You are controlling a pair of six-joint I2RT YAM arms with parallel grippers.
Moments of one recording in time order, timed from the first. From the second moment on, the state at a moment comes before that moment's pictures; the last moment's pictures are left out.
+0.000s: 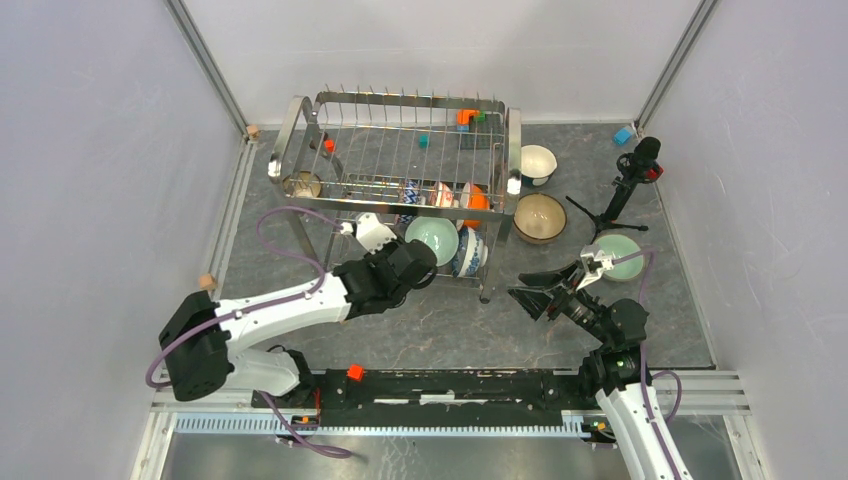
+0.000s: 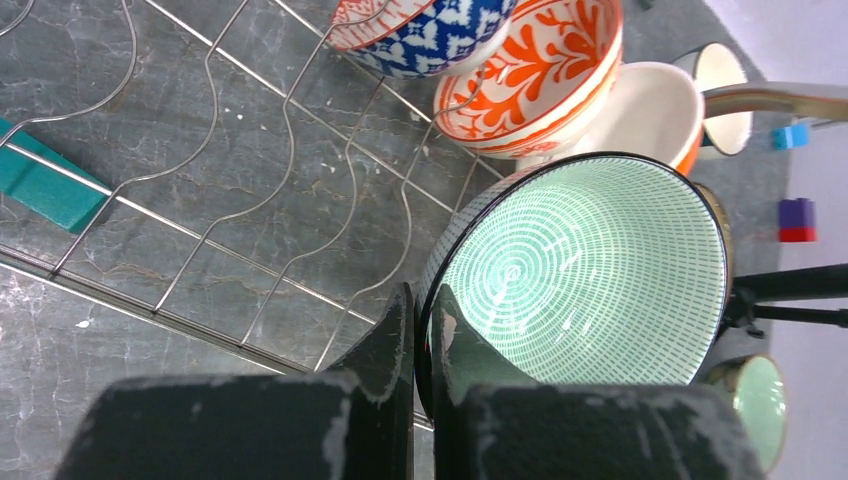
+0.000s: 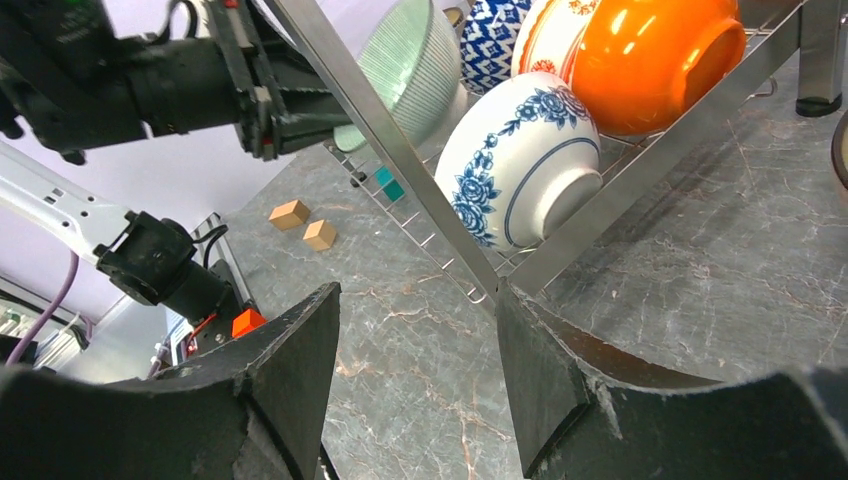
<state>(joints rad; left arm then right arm) -1.03 1.32 0.87 -0.39 -0.84 -1.35 0.16 0.15 0.01 0.27 -0.72 0.62</state>
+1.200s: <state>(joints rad) -1.22 0.78 0.53 -0.59 -0.61 -1.09 0.16 0.24 0.08 0.02 -0.51 0.47</state>
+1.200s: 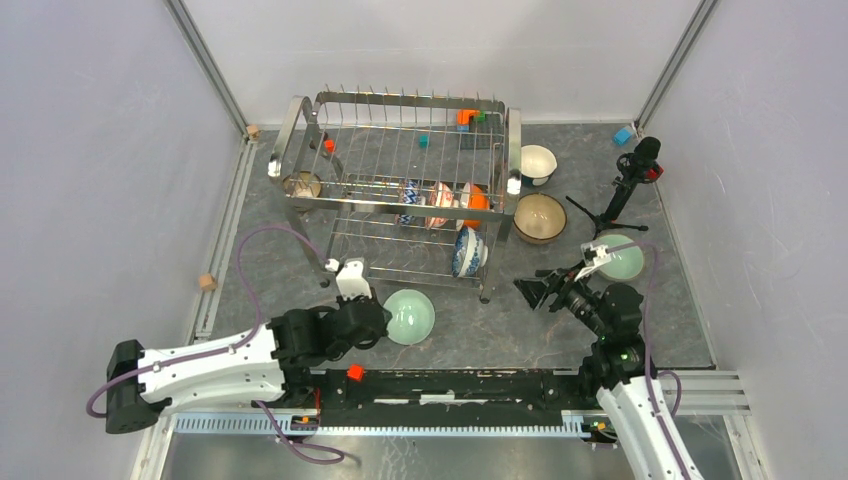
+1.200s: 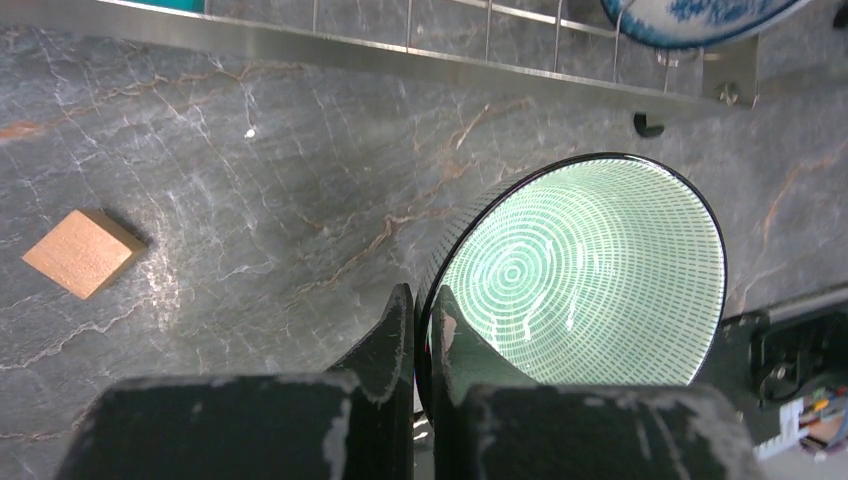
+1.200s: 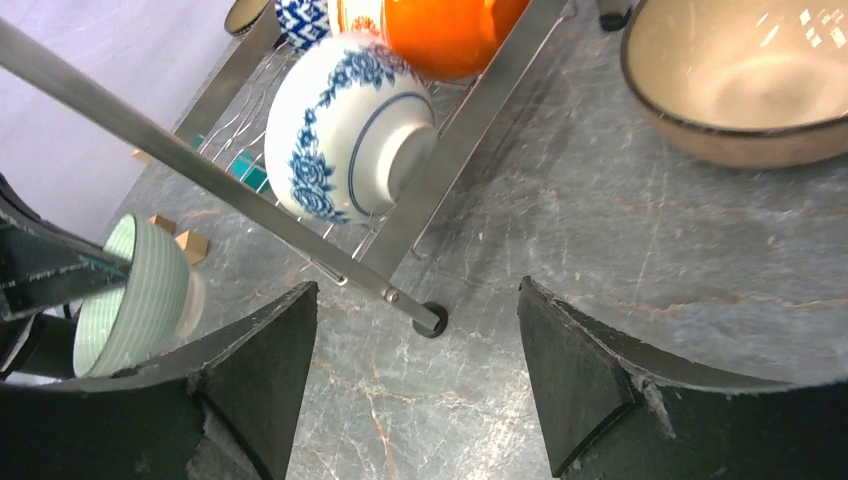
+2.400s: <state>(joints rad) -1.31 1.28 0.66 -0.23 -0.49 -1.01 0.23 0.26 0.18 -0.47 -0.50 0.34</state>
